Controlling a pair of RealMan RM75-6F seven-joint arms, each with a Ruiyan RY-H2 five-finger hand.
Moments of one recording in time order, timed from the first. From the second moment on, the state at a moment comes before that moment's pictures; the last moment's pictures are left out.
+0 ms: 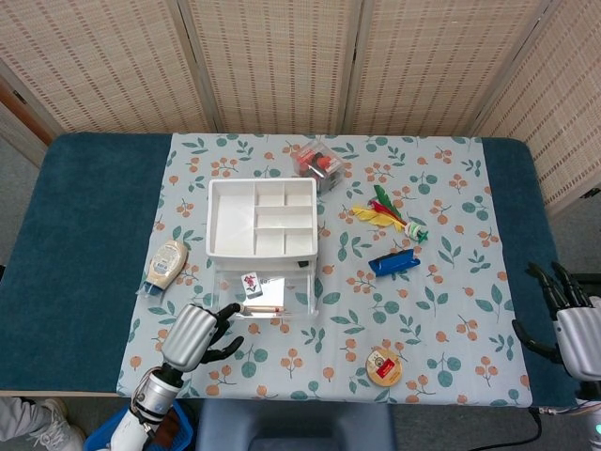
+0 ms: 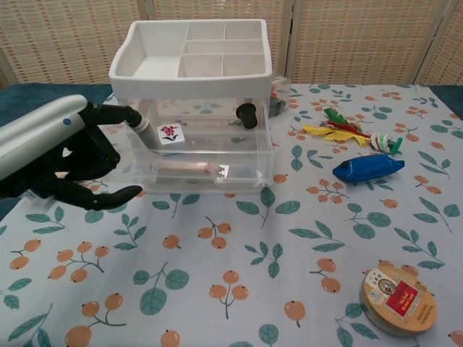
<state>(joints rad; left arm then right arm) -0.41 -1.59 -0.03 -1.73 1.61 1.35 0.22 0.04 -1.08 0.05 -1.57 -1.59 1.58 0.19</state>
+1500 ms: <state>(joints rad) -0.68 -1.24 -0.13 -1.54 2.07 1.36 0.11 0.04 -1.02 0.08 -1.62 -1.61 1.64 0.24</state>
